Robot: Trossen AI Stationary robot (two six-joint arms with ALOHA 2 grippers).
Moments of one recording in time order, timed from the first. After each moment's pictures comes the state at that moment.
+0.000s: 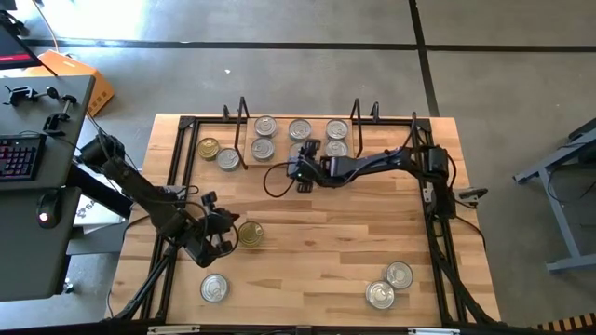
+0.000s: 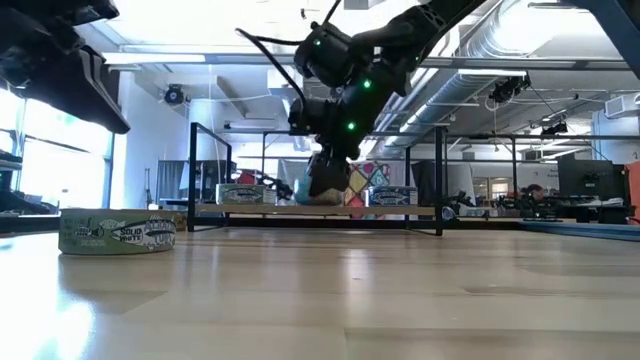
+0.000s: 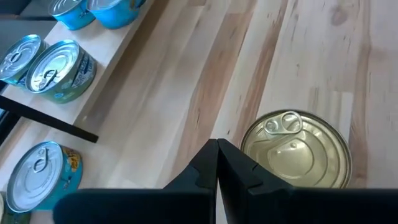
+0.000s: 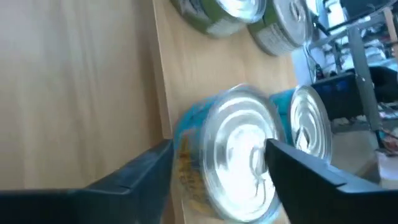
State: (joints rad) left arm -0.73 1.25 0.71 -0.77 -0.85 -0.84; right arm -0.12 2.02 1.37 -0.22 0.60 -0.36
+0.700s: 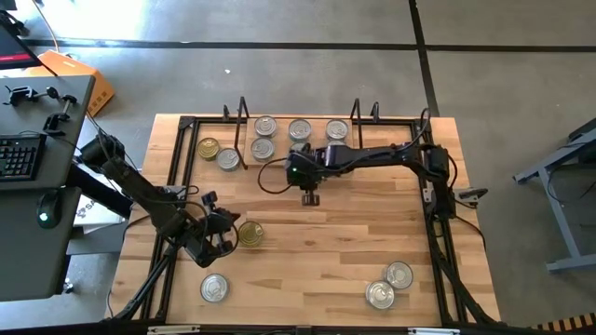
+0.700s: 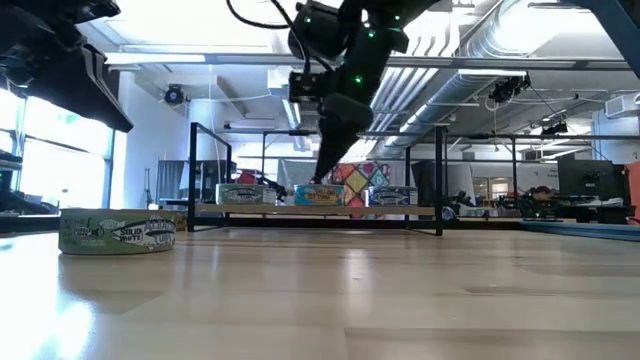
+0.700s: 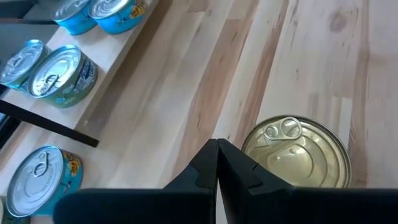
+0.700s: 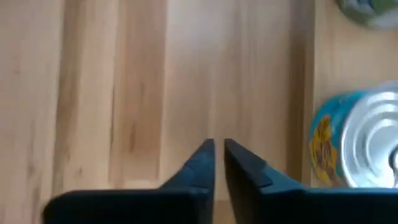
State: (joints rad) left arm -0.73 1.25 0.71 -0.76 -0.87 -0.83; right arm -0.13 2.02 1.61 -0.74 0.08 -0.22
